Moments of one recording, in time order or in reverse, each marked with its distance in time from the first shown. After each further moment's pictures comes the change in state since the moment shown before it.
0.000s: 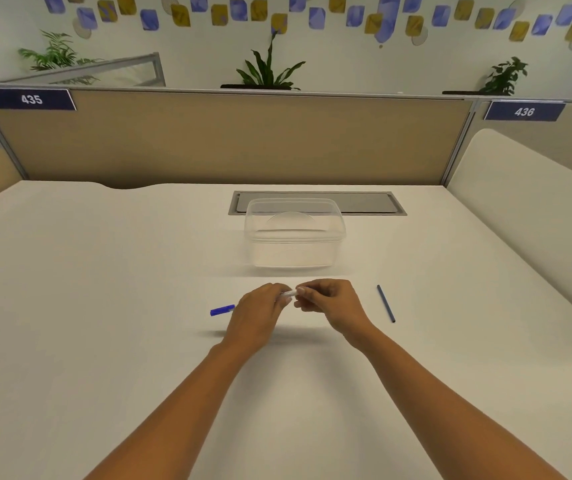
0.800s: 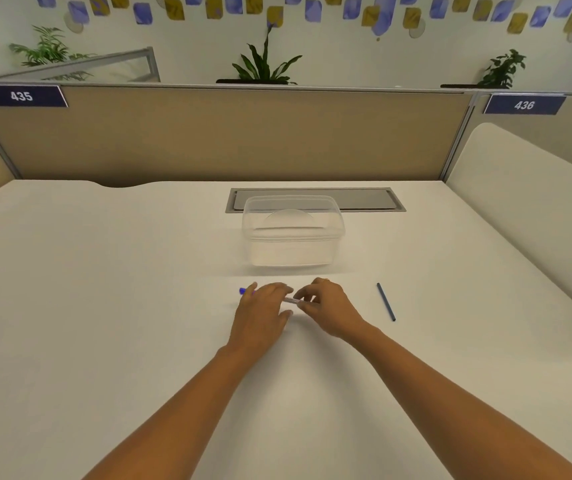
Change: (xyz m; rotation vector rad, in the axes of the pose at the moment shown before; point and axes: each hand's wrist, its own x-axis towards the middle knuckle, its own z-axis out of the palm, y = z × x) left_hand 0.003 -0.008 0.015 0.199 0.012 0.081; right_hand 0.012 0.006 0.003 -0.759 -0.057 -0.050
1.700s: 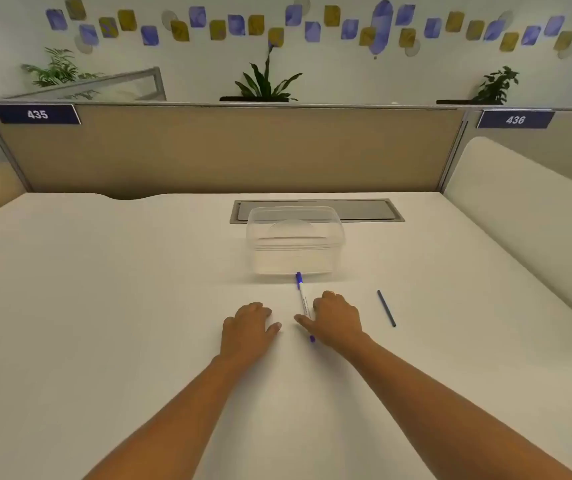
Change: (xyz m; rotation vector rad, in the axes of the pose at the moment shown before) left_hand -0.011 -0.020 -0.002 0.062 -0.272 -0.315; right_hand -0.005 0.002 0.012 -0.490 -0.027 0.163
